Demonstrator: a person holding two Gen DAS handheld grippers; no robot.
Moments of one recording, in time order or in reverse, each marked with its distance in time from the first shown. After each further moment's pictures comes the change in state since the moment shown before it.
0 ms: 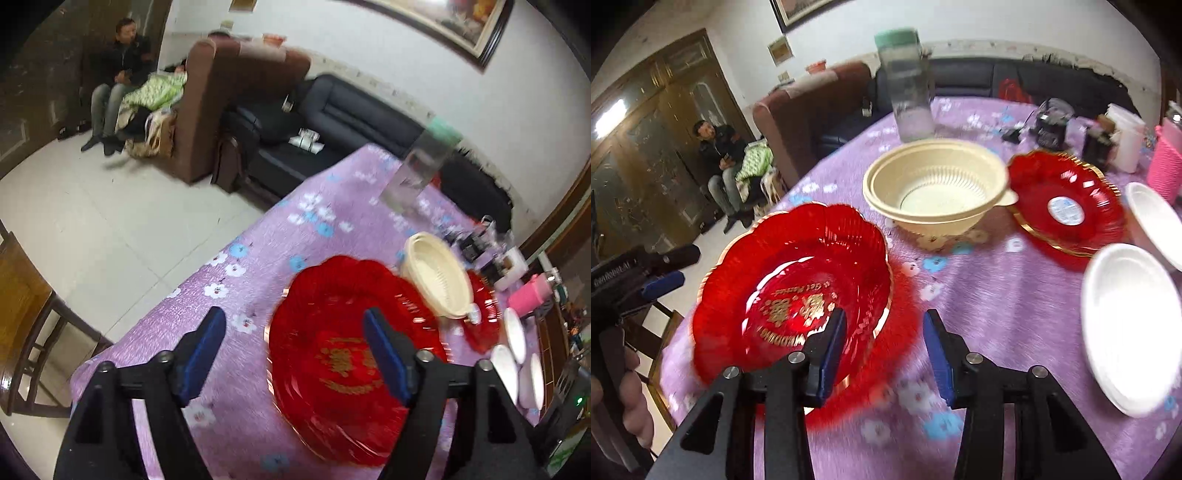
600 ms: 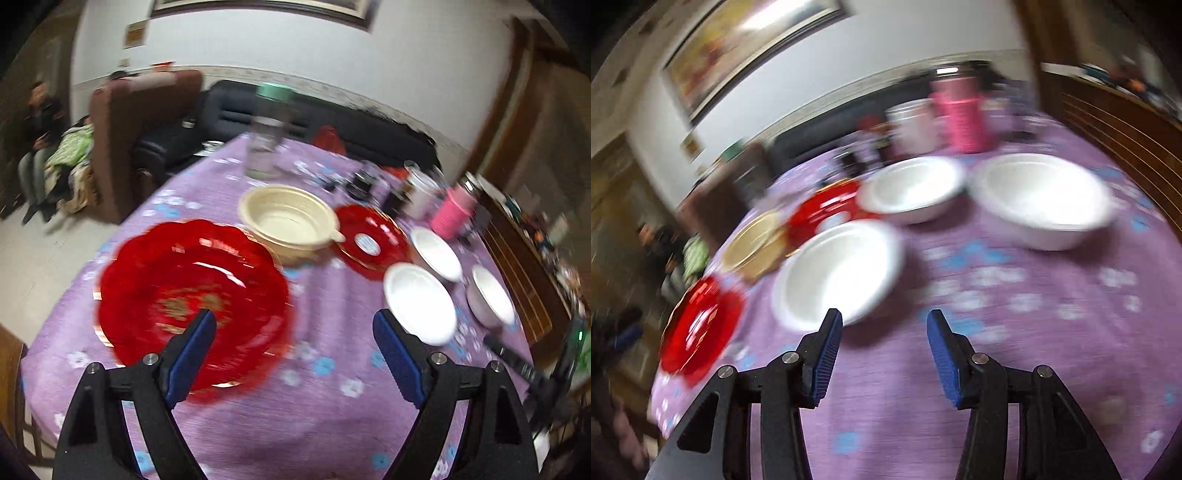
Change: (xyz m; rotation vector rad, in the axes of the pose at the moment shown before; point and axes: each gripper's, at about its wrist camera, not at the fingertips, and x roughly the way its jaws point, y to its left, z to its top) left arm -0.031 -0.158 -0.082 0.336 0.034 -0.184; right arm -0.147 -0.218 -0.079 0.426 -0.199 -0.232
